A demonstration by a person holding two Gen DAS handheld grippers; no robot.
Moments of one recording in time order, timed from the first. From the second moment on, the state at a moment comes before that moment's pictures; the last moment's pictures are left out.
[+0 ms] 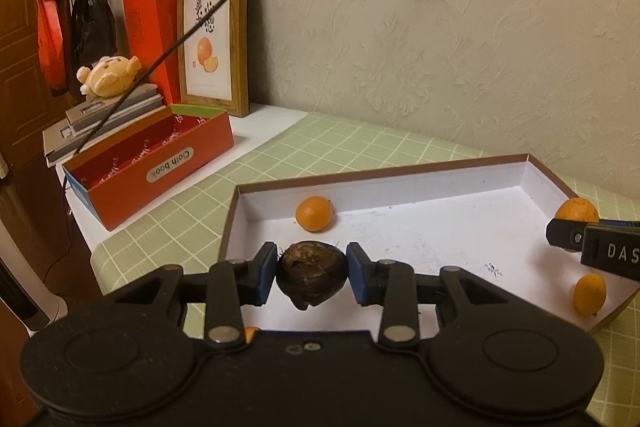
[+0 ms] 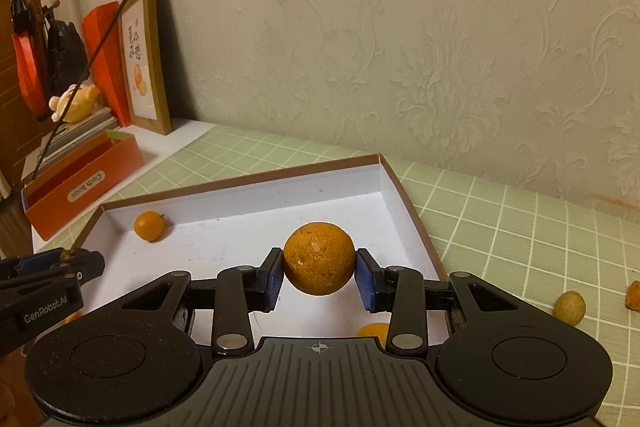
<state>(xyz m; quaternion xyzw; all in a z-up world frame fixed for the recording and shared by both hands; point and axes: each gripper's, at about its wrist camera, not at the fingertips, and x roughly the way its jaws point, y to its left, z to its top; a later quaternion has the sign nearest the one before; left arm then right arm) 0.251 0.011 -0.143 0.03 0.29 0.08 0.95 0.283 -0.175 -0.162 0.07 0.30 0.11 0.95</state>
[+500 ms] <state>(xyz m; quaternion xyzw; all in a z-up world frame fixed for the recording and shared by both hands) 0.237 0.003 -0.129 0.05 0.26 0.09 0.96 0.259 -0.200 -0.132 0.10 0.23 0.10 0.96</state>
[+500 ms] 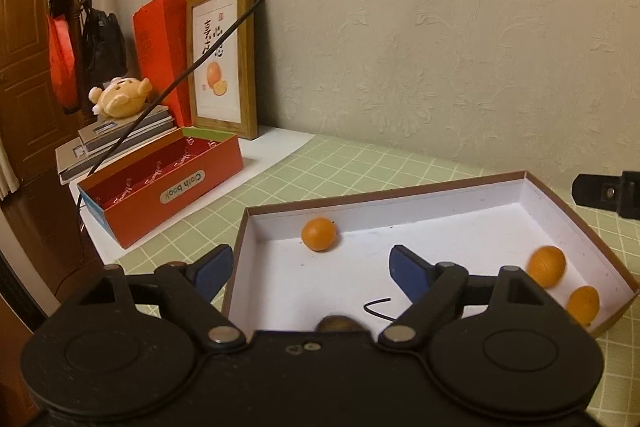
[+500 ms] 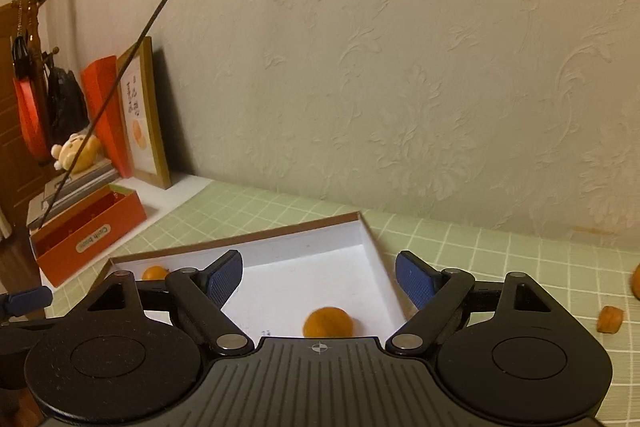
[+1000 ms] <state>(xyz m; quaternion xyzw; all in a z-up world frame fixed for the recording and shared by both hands) 0.222 -0.001 -0.116 0.06 0.25 0.09 0.96 0.240 -0.218 -0.122 0.11 0.22 0.08 0.97</state>
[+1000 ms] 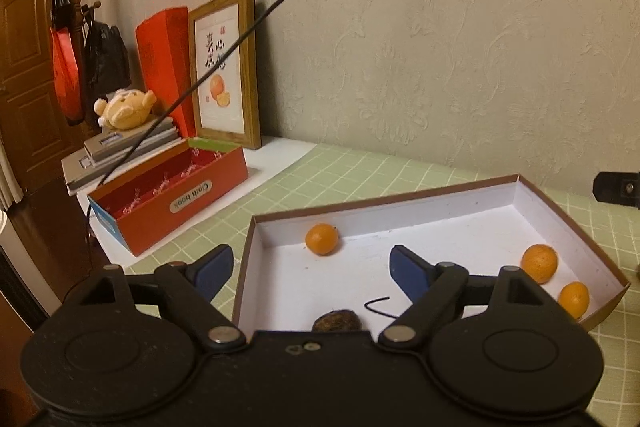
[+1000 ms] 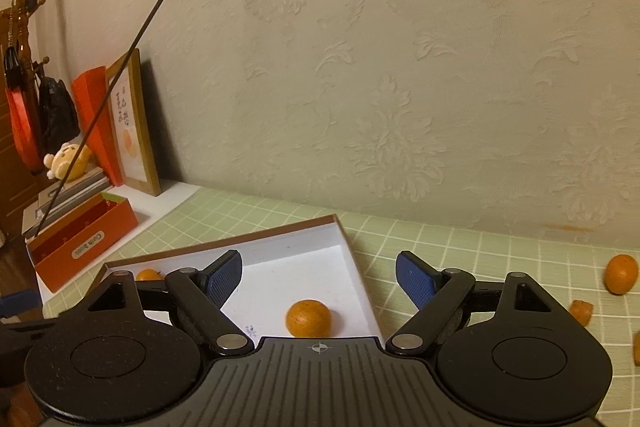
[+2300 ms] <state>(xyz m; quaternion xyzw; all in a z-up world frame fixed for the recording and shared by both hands) 0.235 -0.265 -0.193 0.16 0.27 -0.20 0.93 0.121 -0.432 -0.145 0.17 0.21 -0.15 0.95</state>
